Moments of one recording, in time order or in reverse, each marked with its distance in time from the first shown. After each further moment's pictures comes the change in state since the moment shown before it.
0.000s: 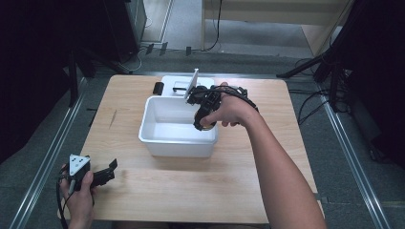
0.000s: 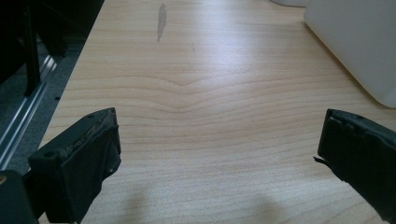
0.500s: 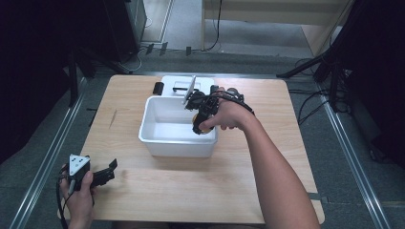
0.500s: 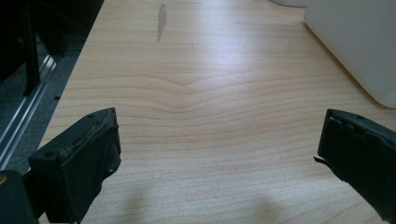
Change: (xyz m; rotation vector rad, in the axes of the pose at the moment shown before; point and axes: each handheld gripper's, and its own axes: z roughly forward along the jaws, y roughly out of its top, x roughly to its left) left arm 0.000 0.000 0.000 -0.002 0.000 -0.003; right arm 0.002 0.000 0.023 -0.007 0.011 -0.047
